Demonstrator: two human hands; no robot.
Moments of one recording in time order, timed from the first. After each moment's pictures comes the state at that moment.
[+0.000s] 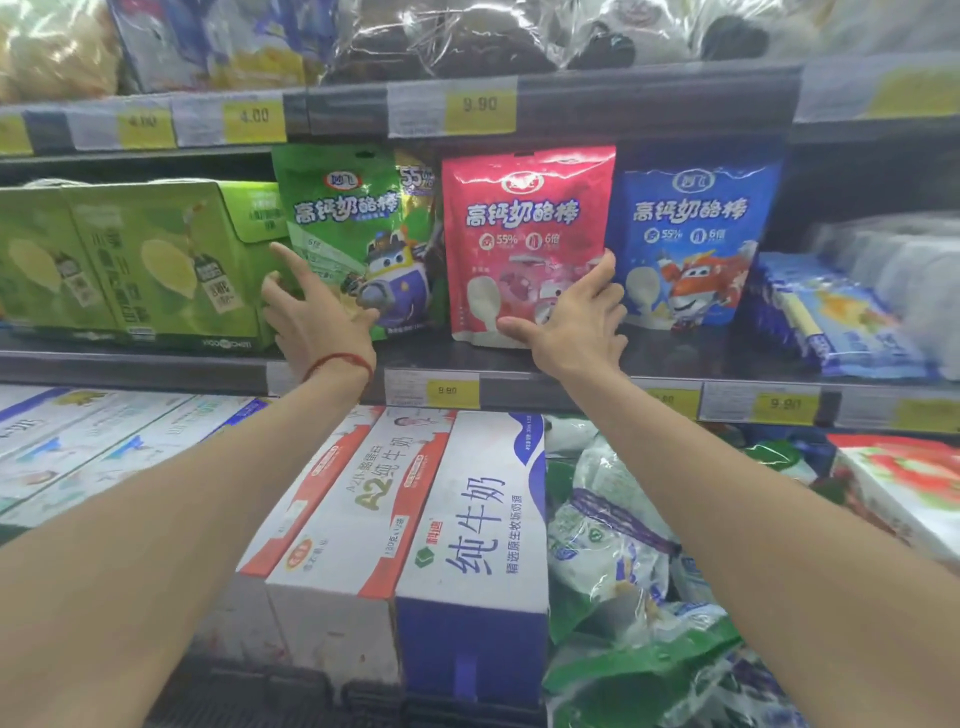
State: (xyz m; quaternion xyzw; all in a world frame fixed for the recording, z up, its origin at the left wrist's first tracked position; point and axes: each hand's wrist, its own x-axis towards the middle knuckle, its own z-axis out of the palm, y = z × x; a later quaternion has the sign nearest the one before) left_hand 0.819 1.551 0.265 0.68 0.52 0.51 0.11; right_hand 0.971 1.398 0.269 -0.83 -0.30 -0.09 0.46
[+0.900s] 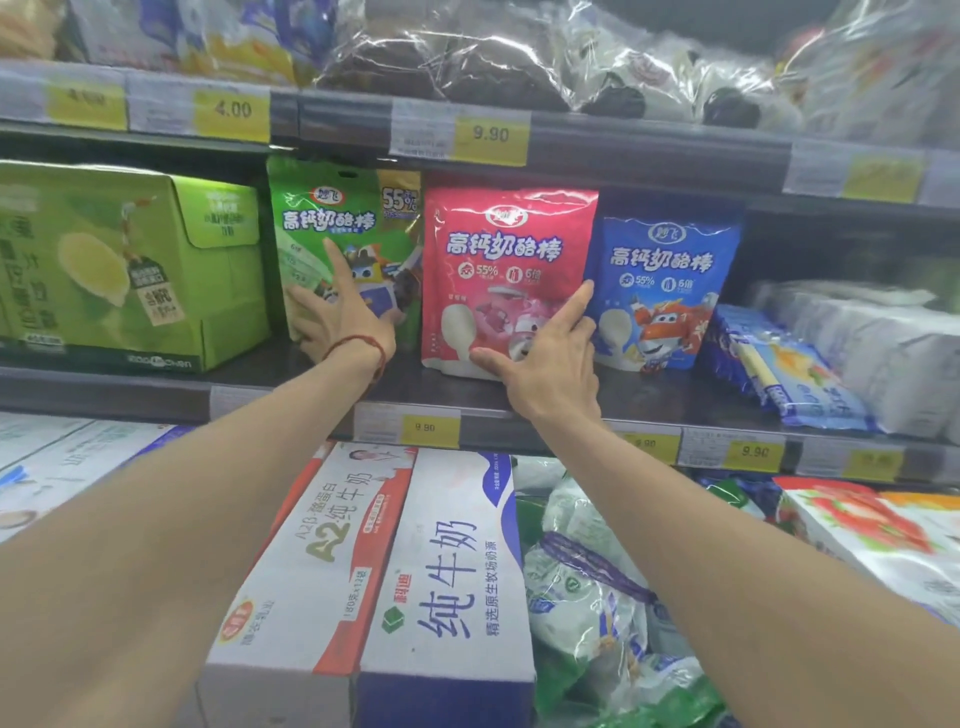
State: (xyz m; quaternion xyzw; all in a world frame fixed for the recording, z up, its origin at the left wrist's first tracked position) left_hand 0.889 1.586 0.275 0.72 0.49 0.43 0.24; right_hand 0.969 1.408 0.265 -0.83 -0.32 -0.15 0.44
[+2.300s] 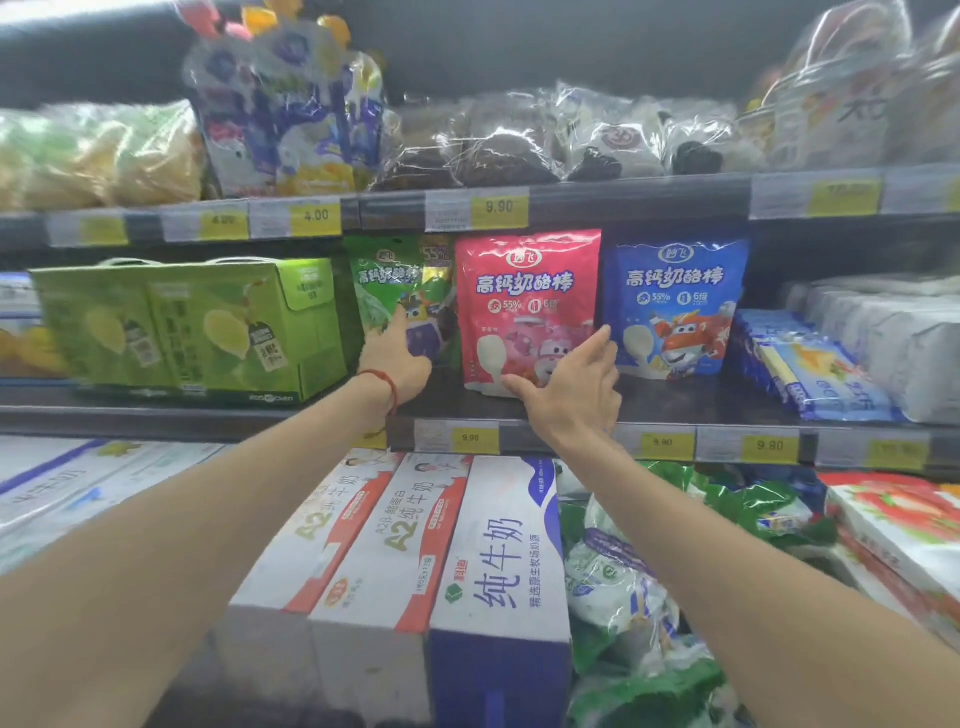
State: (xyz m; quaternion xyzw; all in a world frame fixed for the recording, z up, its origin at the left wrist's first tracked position) left_hand 0.824 1.540 0.303 0.81 0.40 0.35 0.25; right_hand 0.934 1.383 0.267 -0.83 -0.29 -0.11 0.45
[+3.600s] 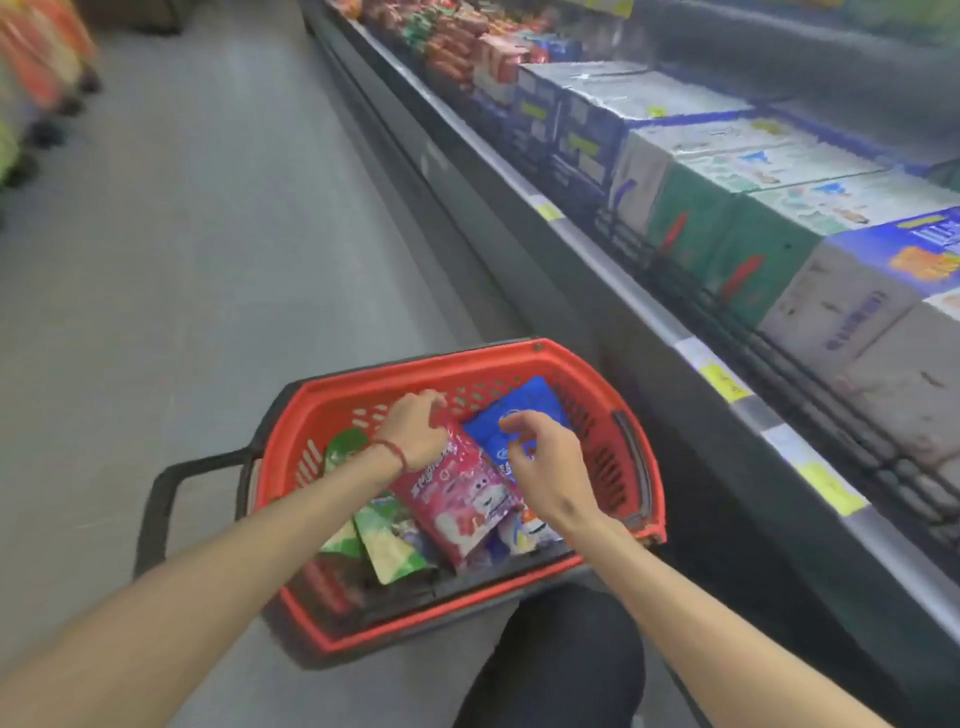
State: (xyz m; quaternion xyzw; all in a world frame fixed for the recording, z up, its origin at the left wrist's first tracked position) left_hand 0.220 1.364 -0.042 0.54 0.78 0.20 0.26; right_hand 0.413 1.382 -0.062 -0.49 -0.76 0.31 0.30
